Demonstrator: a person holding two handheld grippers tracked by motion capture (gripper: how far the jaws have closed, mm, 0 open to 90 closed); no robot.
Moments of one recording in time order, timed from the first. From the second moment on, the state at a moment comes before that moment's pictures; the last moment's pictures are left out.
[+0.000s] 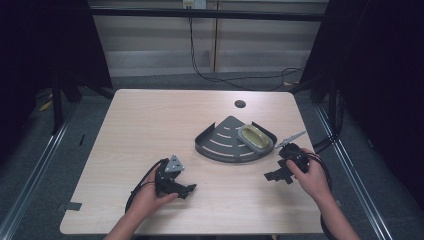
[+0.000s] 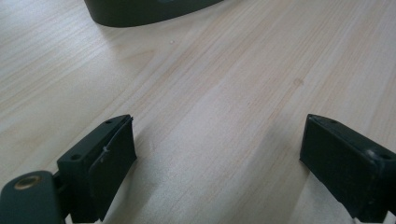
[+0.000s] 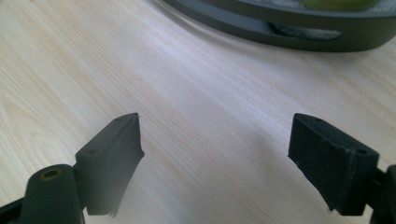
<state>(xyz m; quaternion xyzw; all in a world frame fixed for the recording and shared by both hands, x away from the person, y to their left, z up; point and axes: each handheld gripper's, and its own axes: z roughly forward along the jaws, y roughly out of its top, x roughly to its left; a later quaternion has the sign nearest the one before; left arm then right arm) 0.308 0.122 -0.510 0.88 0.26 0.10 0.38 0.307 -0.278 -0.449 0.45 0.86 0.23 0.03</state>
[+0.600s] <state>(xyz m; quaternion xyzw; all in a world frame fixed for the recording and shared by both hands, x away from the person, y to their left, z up) 0.308 0.122 -0.510 0.88 0.27 0.10 0.38 0.291 -0.289 -0.465 0.46 0.86 0.24 0.04</state>
